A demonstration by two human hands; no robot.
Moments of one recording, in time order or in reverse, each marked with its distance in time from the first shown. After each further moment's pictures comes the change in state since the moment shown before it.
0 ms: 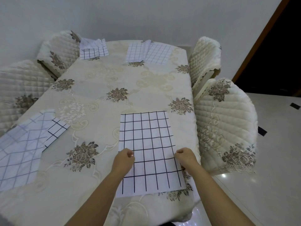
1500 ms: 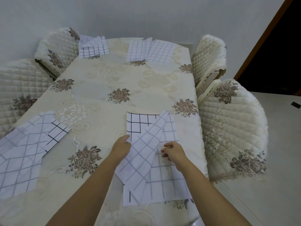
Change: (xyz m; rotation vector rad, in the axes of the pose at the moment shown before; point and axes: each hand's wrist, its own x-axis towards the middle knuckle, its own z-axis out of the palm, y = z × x) left_hand 0.055 0.019 -0.038 -0.142 -0.108 0.022; right_hand 0.010 -0.048 0.039 0.246 -0.100 0.009
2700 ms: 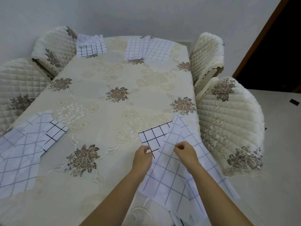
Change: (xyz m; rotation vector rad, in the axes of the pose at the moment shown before) left_hand -0.052 0.017 0.075 -0.242 -0.012 -0.083; right_hand -0.019 0.011 -0.037 -0.193 0.142 -0.138
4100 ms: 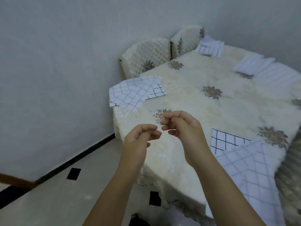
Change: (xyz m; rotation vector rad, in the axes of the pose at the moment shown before) left_hand -0.277 -0.031 -0.123 -0.677 0.708 0.260; right_hand -0.251 -0.127 0.084 0.278 -0.806 -0.462
